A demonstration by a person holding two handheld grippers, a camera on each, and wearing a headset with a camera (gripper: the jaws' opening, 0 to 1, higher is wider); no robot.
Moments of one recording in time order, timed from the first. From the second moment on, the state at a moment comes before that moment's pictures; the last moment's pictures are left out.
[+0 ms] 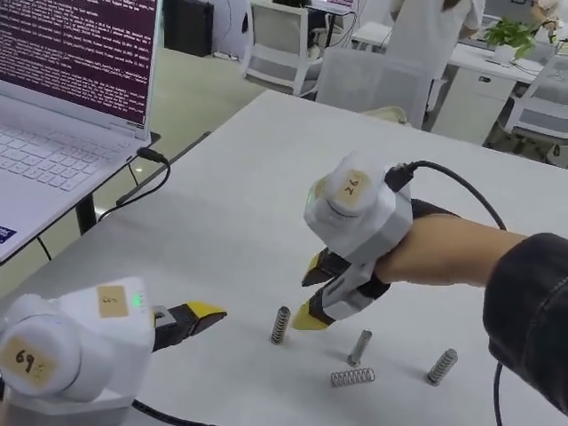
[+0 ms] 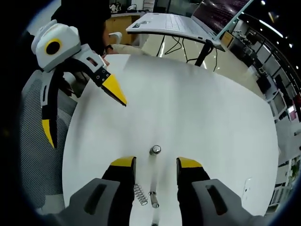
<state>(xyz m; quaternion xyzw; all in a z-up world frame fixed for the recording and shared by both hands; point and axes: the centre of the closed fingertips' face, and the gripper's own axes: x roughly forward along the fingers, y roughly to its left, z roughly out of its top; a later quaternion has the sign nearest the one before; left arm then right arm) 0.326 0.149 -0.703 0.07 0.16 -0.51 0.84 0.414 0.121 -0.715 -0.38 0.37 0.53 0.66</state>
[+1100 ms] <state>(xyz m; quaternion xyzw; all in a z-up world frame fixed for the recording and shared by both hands) 0.318 0.122 -0.699 0.09 0.17 -0.53 0.82 0.371 0.052 -0.635 -0.31 0.30 0.48 0.76</state>
